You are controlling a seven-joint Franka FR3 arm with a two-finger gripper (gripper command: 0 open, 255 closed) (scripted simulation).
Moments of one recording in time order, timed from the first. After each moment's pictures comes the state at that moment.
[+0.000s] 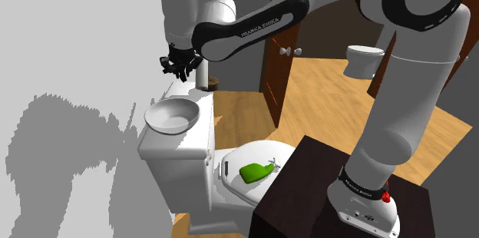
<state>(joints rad) -0.11 0.12 0.53 -1.86 -0.63 2.20 1.19</state>
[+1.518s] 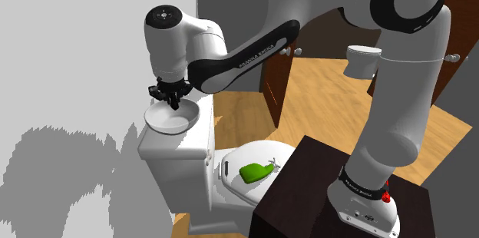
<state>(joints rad) -0.01 0.22 0.56 -1.90 -0.77 2.22 1.42</state>
